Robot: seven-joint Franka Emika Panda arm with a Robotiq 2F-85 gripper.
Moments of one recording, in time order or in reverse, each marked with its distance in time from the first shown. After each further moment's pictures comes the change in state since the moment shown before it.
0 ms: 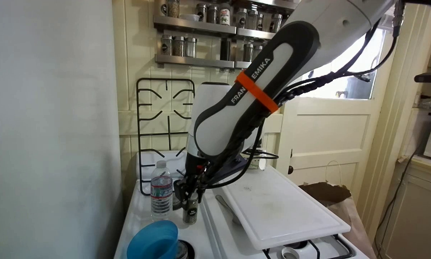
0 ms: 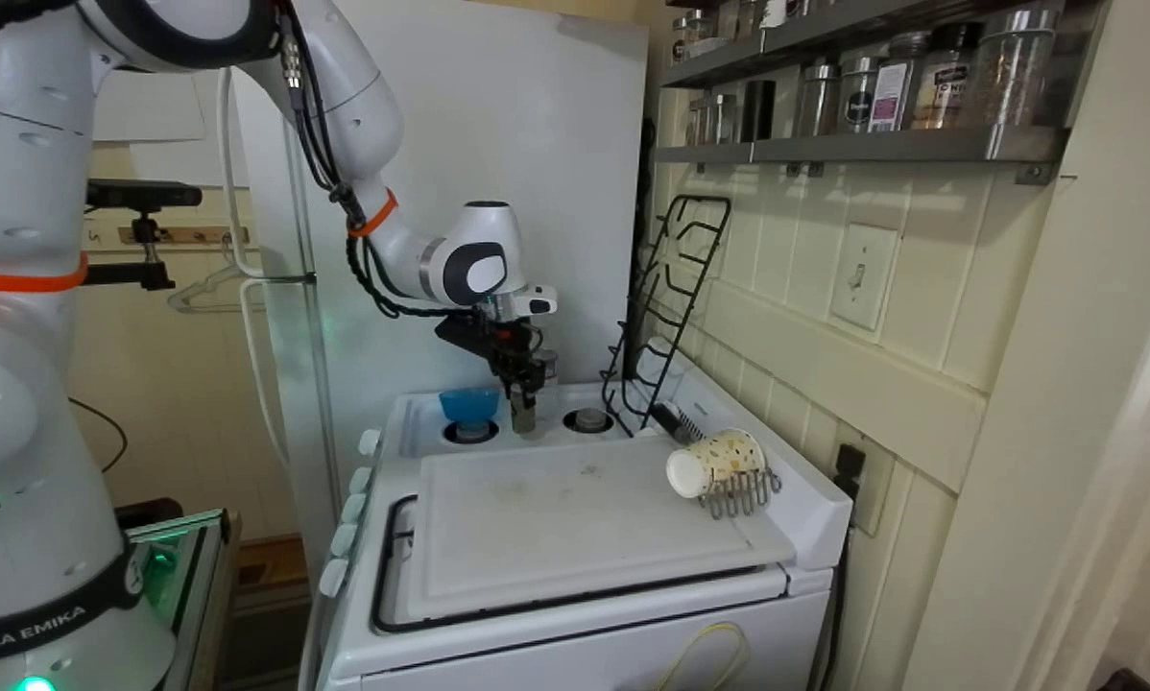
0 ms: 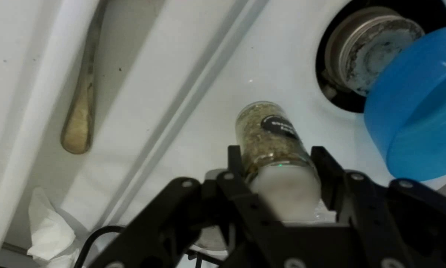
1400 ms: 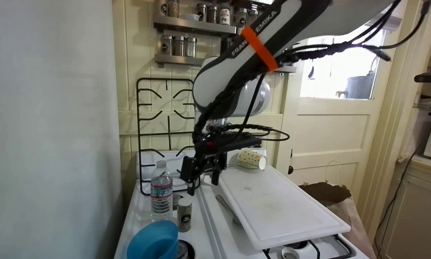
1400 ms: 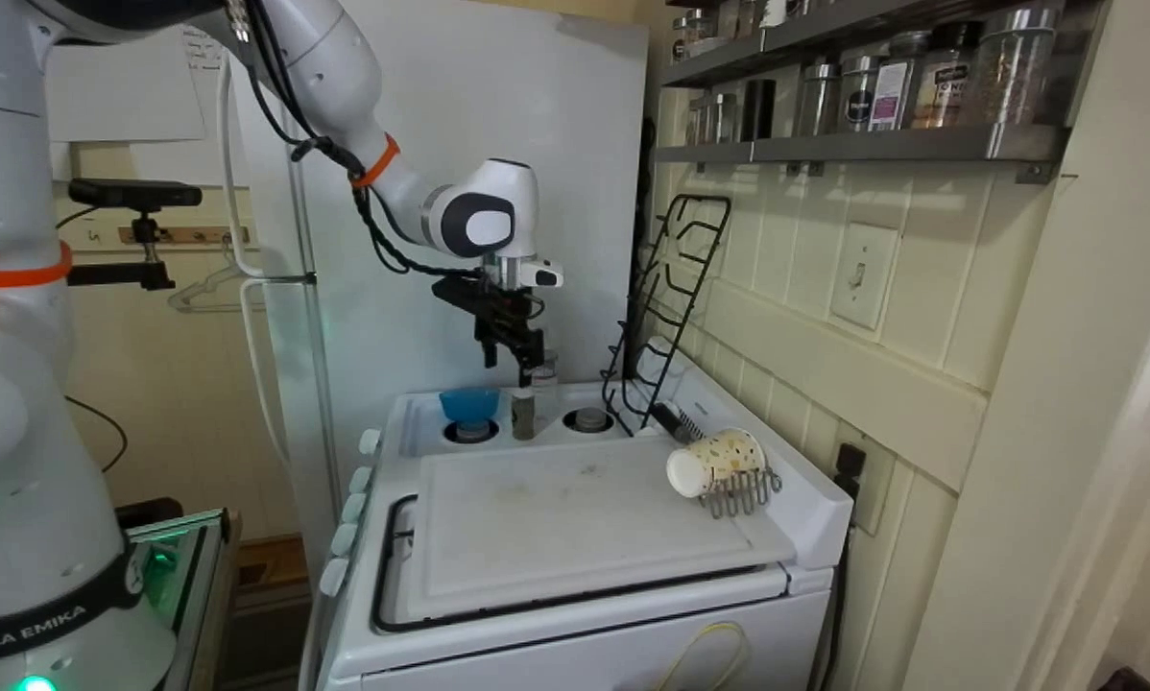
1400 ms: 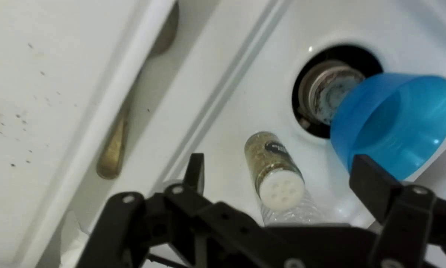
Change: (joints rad) arm -0.041 -0.134 0.013 0.038 0.183 -0.332 -0.158
